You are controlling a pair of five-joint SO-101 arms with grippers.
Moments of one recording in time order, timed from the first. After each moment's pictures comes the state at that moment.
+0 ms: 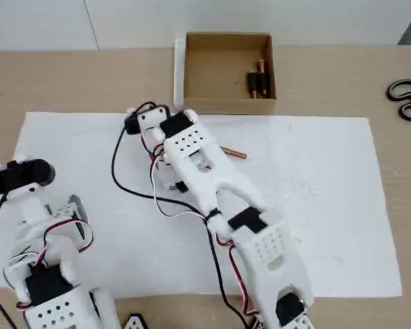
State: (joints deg) left arm -28.7 -79.7 71.4 65.0 3.6; right arm -38.2 35.0 -31.3 89.3 0.7
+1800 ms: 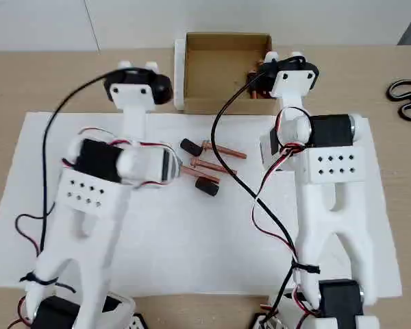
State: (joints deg) left arm 15.9 -20.4 8.7 93.1 20.6; right arm -7.5 -13.5 -2.8 94.1 3.1
